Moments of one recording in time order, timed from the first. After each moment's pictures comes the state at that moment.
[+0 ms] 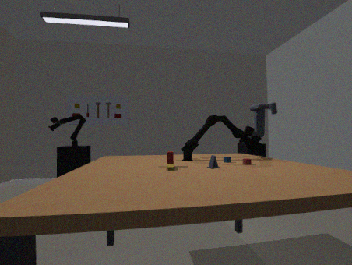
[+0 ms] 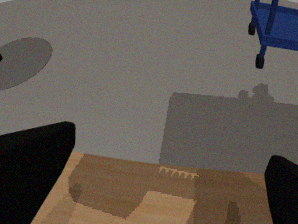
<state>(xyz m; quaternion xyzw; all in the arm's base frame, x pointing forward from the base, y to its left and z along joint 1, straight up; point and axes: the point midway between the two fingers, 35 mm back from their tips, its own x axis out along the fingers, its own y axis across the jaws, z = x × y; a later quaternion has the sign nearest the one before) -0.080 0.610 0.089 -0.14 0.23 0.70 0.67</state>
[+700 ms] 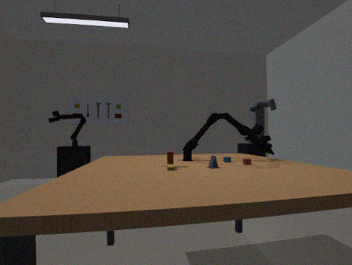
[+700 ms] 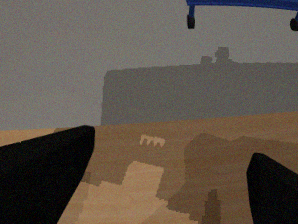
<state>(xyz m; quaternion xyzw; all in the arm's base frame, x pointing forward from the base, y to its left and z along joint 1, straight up) 0.059 0.593 0.086 -0.17 0.27 0.60 0.73</state>
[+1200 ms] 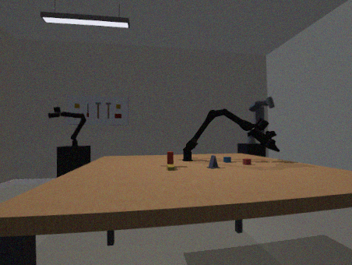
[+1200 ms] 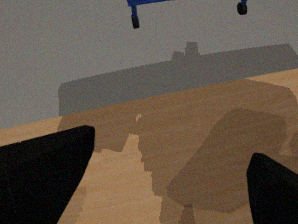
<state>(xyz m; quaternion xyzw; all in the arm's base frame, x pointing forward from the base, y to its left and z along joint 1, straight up) 0.164 0.556 0.113 -0.15 0.29 0.54 0.78</state>
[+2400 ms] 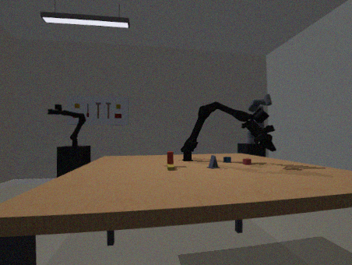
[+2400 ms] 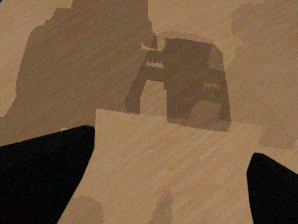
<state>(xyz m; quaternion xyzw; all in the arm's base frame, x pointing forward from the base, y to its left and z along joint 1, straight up) 0.383 0.367 0.134 -0.16 0.37 0.33 0.85</state>
